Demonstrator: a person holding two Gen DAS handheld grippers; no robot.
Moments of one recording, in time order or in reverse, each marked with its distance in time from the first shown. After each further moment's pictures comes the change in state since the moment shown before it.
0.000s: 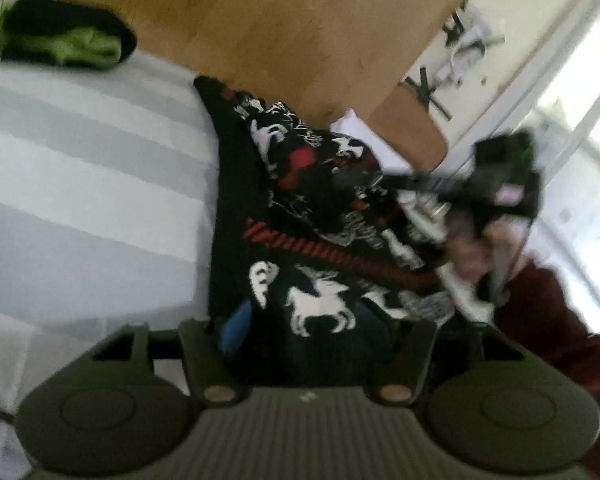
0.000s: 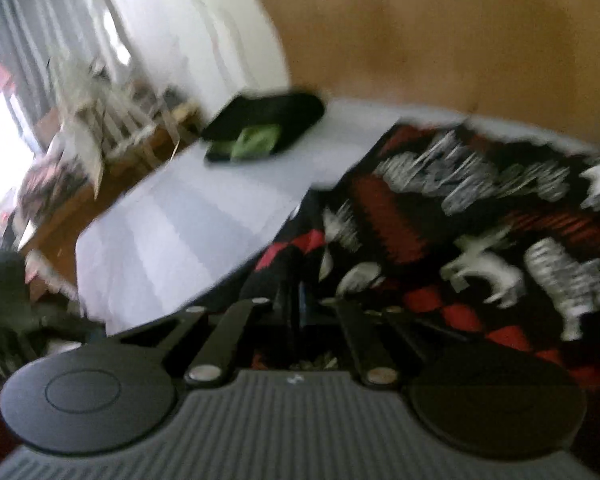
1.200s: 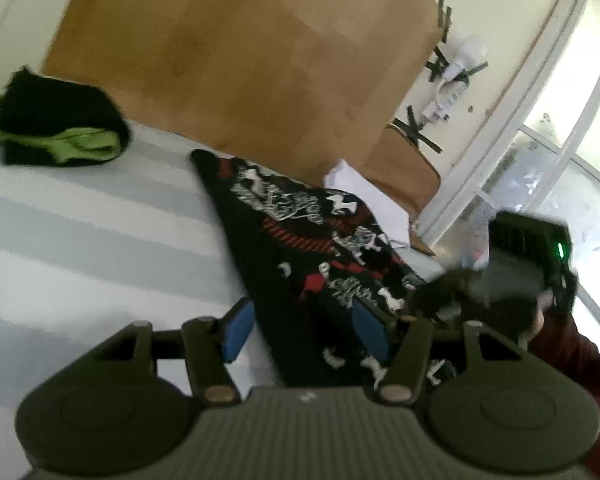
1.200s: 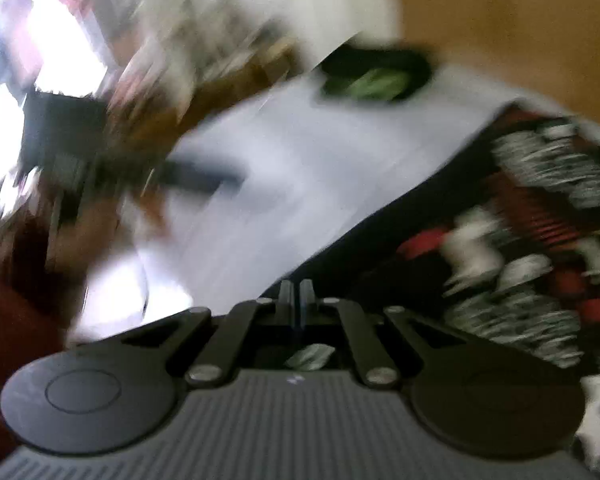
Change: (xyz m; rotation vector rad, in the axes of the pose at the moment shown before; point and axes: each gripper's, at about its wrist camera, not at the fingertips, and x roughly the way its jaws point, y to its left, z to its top) left arm -0.035 -0.009 0.053 0.054 -0.076 -0.017; right arm 0.015 0.033 -0.002 -0.100 0.115 0.117
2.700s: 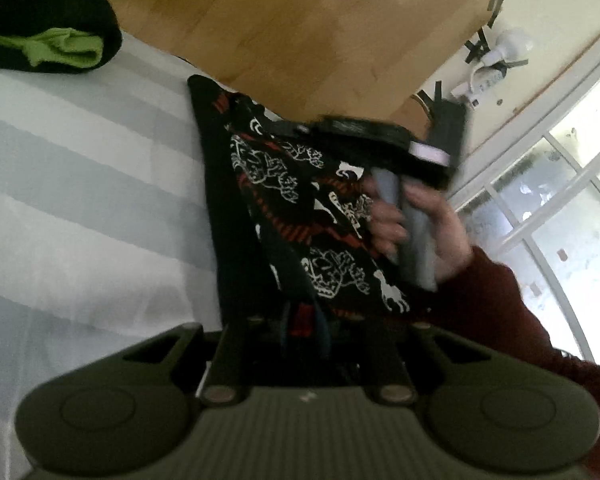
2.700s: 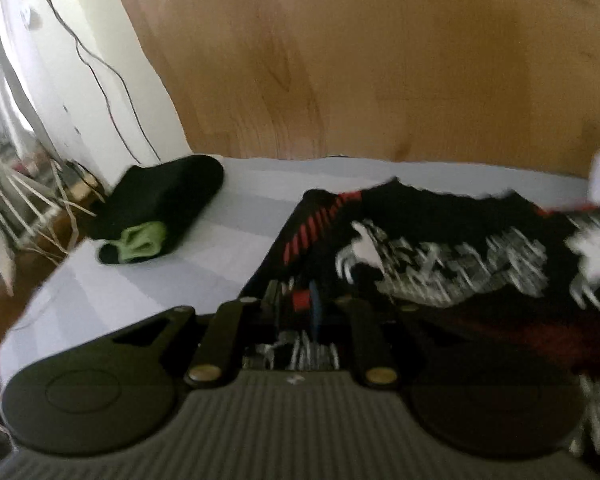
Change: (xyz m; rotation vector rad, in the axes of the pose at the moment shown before) left arm 0.062 -0.006 -0.003 -0.198 0.130 -0.022; right arm 0.061 -0.102 0.041 0.277 -0.173 -0.275
